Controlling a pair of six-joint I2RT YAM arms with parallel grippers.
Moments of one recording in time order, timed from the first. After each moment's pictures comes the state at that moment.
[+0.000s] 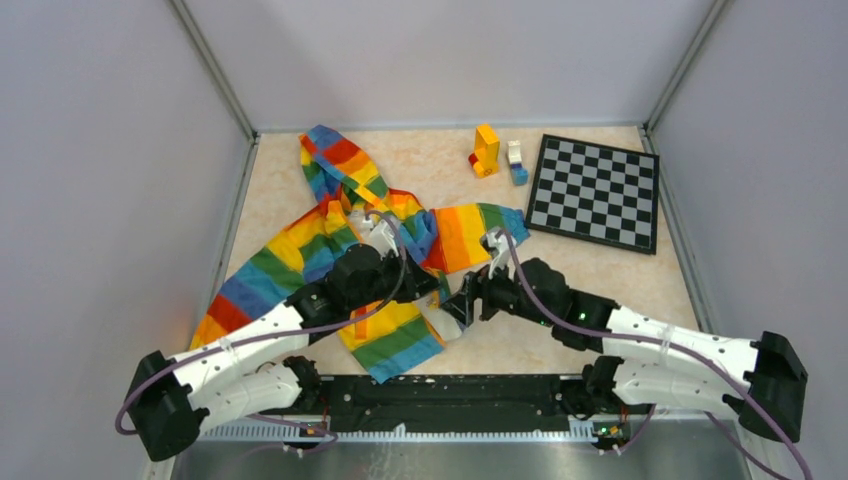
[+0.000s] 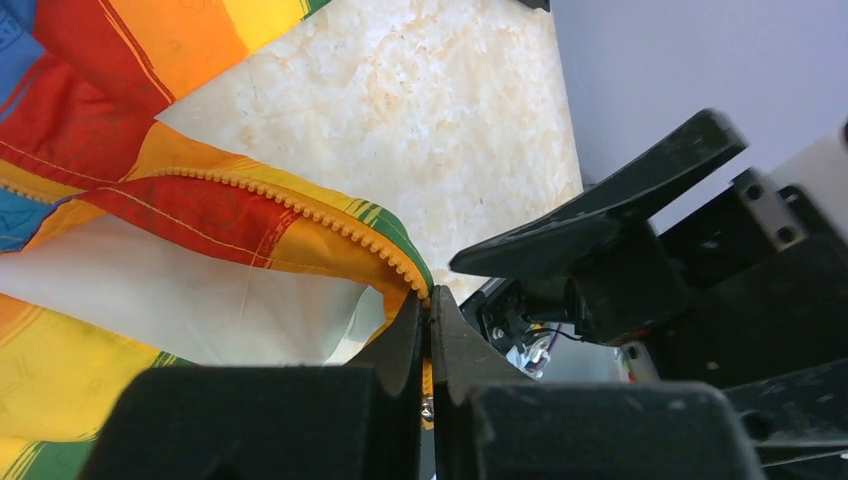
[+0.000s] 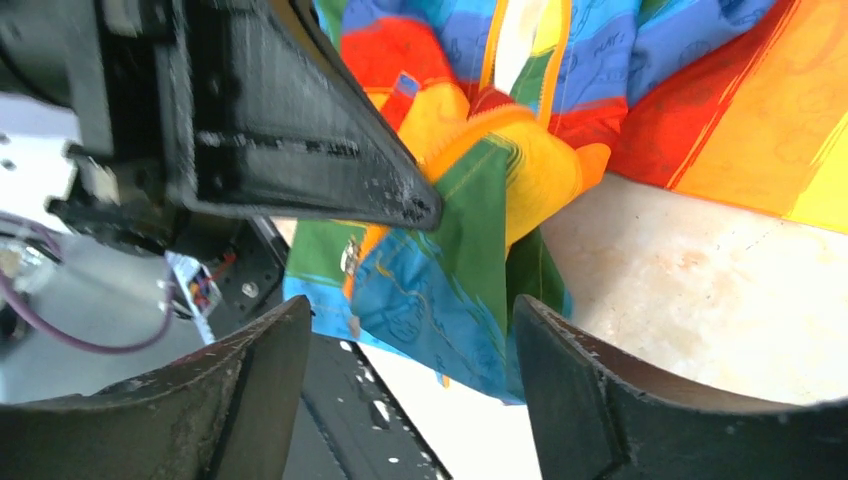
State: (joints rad) left arm -0.84 0.94 0.59 -0.02 0.11 -0.95; right arm 1.07 0.93 0.55 0.06 0.04 0.50
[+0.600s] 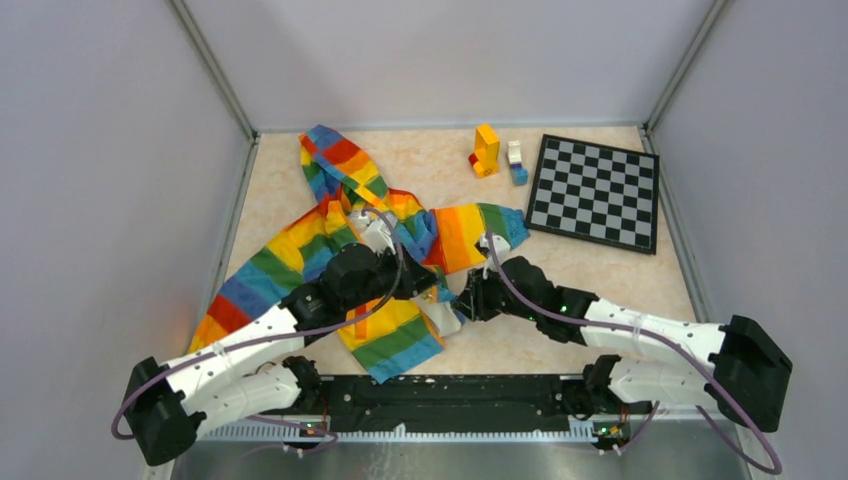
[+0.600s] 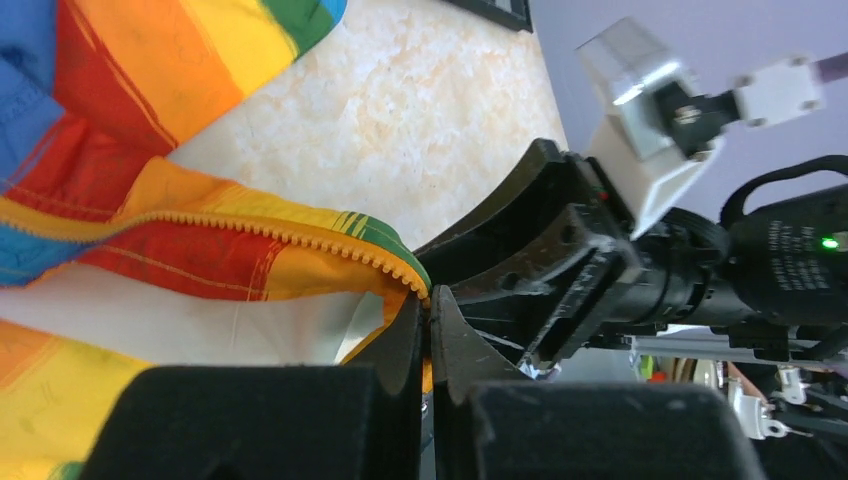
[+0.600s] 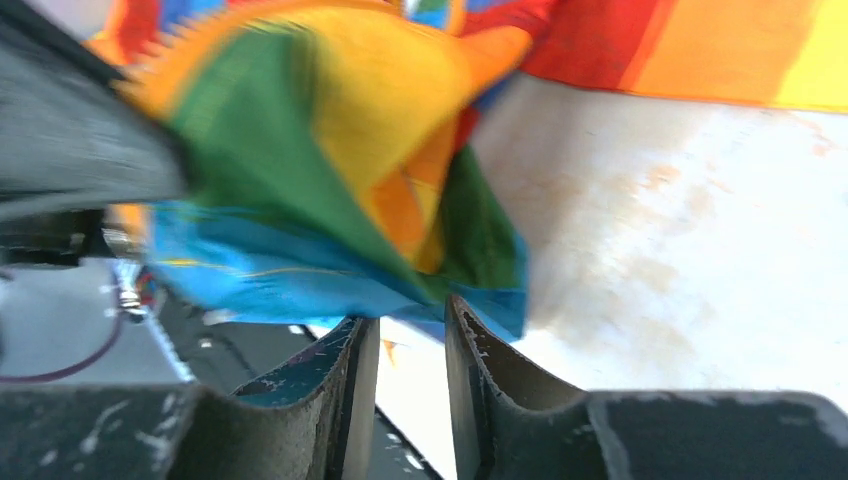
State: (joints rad) left arm -0.84 0.92 0.62 -0.04 0.10 -0.90; right arm 0.99 1.07 0.56 0.02 -0.02 0.60
